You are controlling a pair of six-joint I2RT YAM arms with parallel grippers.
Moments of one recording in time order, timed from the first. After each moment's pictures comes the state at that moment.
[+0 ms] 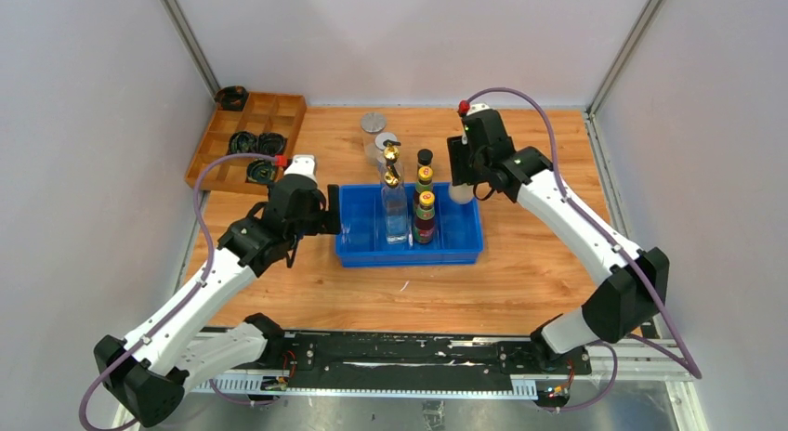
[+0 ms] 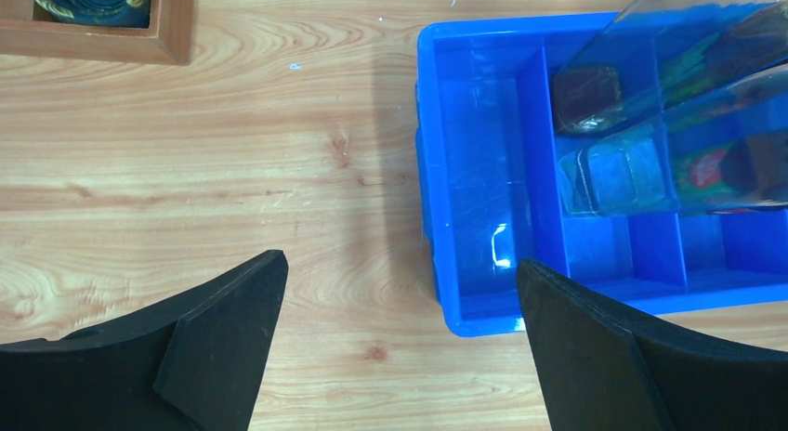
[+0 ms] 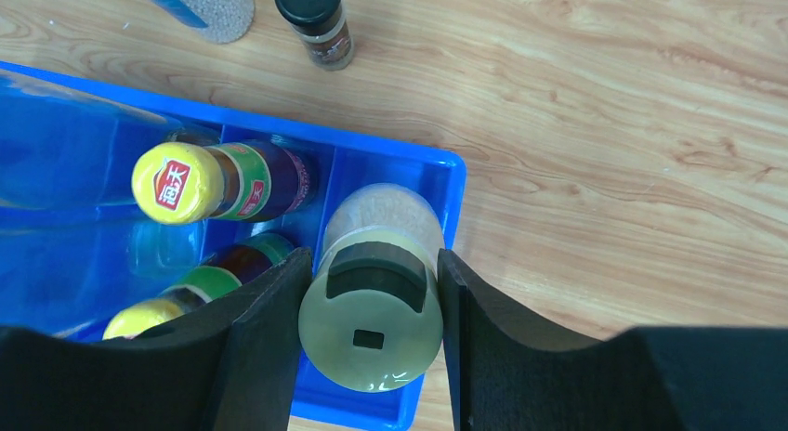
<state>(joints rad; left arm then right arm) -0.58 0.95 0.92 -0.65 -0.39 -0.37 0.54 1.44 1.41 -0.69 0.22 0.18</state>
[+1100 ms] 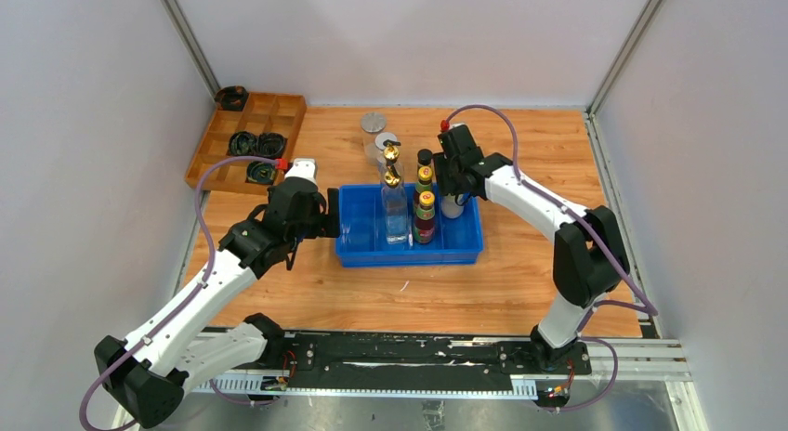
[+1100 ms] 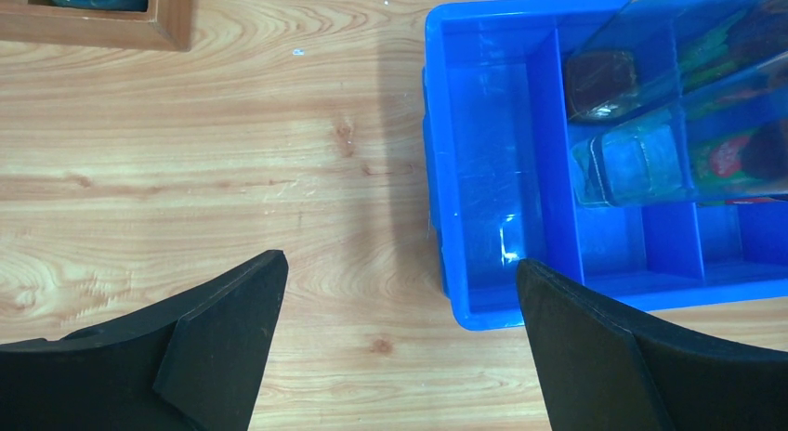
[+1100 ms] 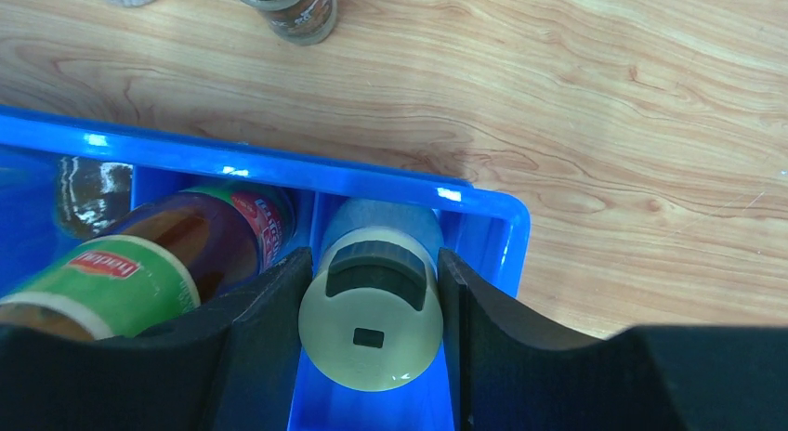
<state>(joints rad) -0.58 0.94 0.89 -0.66 -0.39 -0.37 0.54 1.69 1.33 -0.50 0.24 0.23</state>
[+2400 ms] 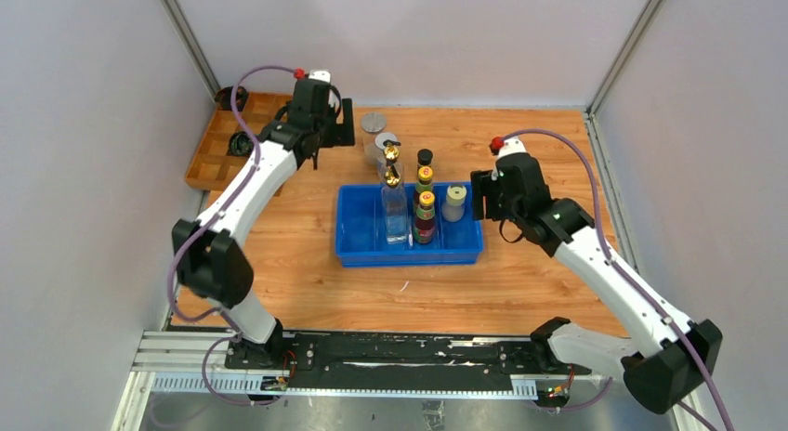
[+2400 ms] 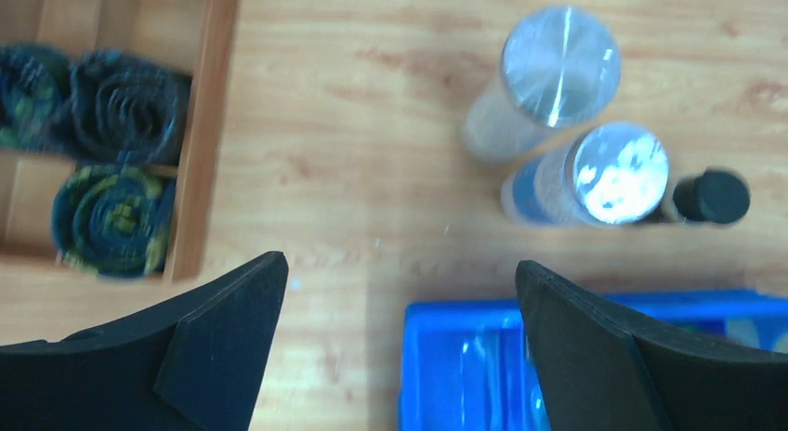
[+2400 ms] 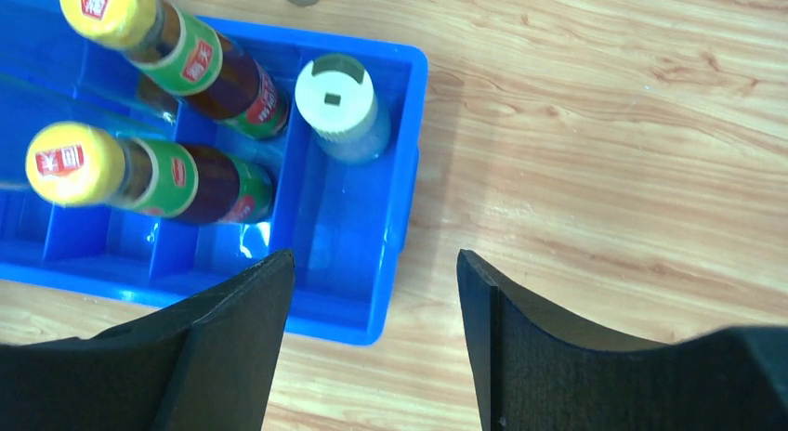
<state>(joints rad) -0.35 1.57 1.49 -0.55 -0.27 -0.26 0.54 1.12 1.07 -0.61 0.24 0.22</state>
